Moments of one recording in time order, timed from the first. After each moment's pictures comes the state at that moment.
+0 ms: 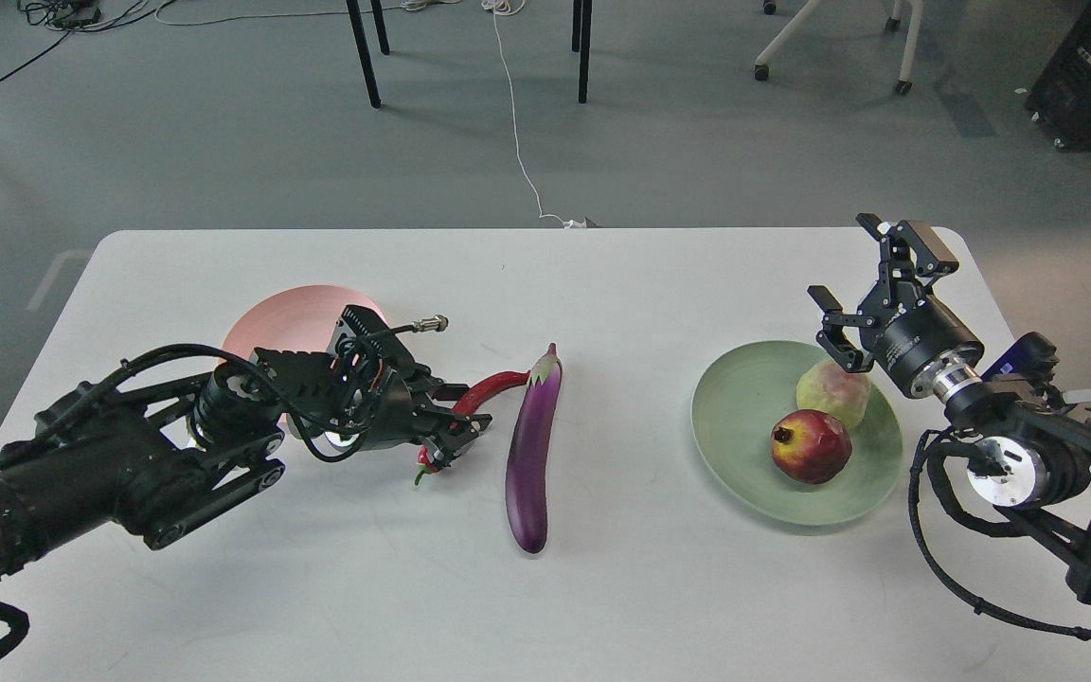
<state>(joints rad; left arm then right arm) -0.79 0.35 -0.31 -0.99 2.14 -0.22 -0.33 0.61 -0.56 0.41 1.02 -0.04 0.15 0.49</state>
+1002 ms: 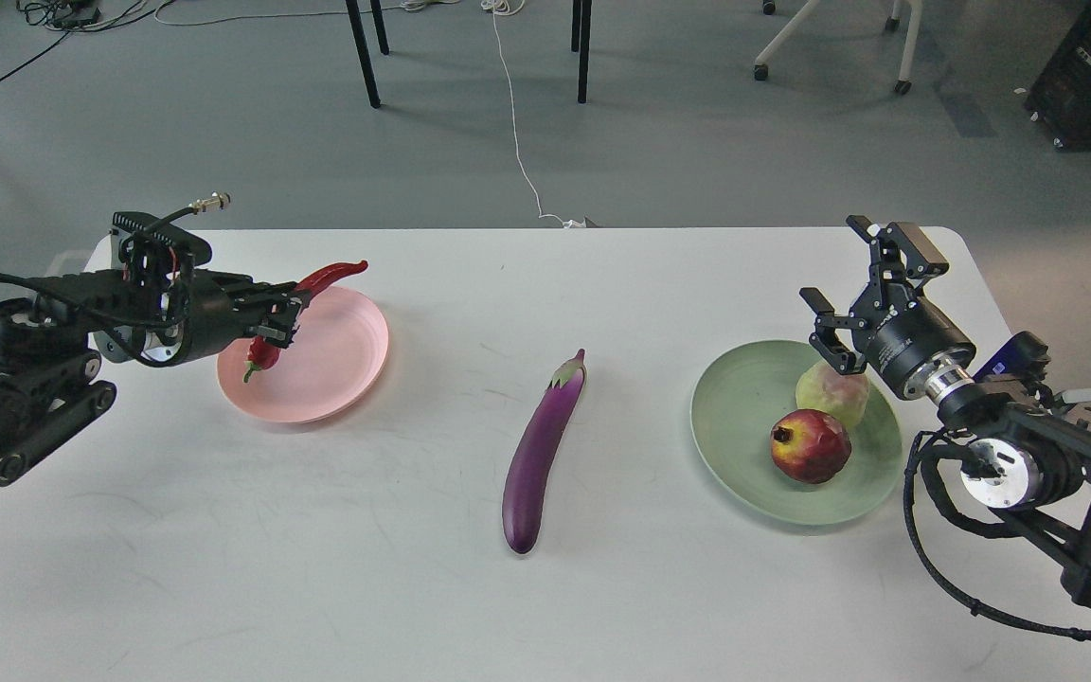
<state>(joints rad) -0.82 0.60 -0.35 -0.80 1.87 -0.12 -0.33 0.61 -0.56 0.42 1.02 -0.06 0.15 0.49</state>
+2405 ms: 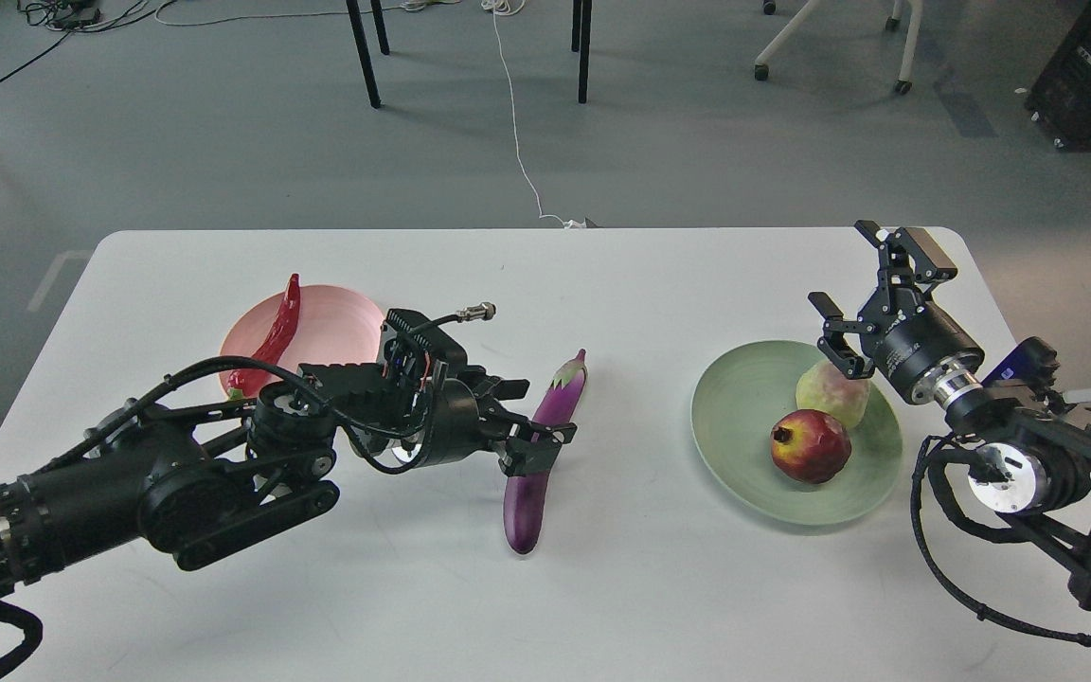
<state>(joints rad) -0.79 0.31 -0.25 -1.19 1.86 -0.20 -0.15 0.59 -0.56 0.42 1.01 -0.06 0.15 0.49</state>
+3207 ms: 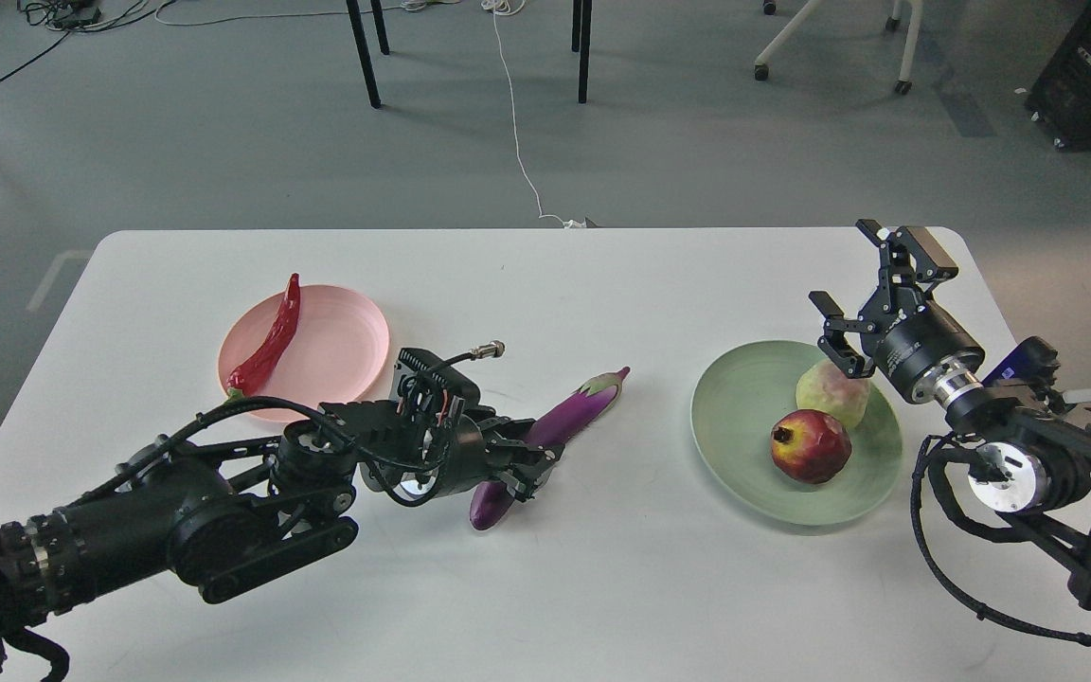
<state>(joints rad) -0.74 0.27 -0.25 -1.17 1.88 -0.20 -0.05 0.59 -0.57 0.43 1.02 -0.06 0.15 0.49</state>
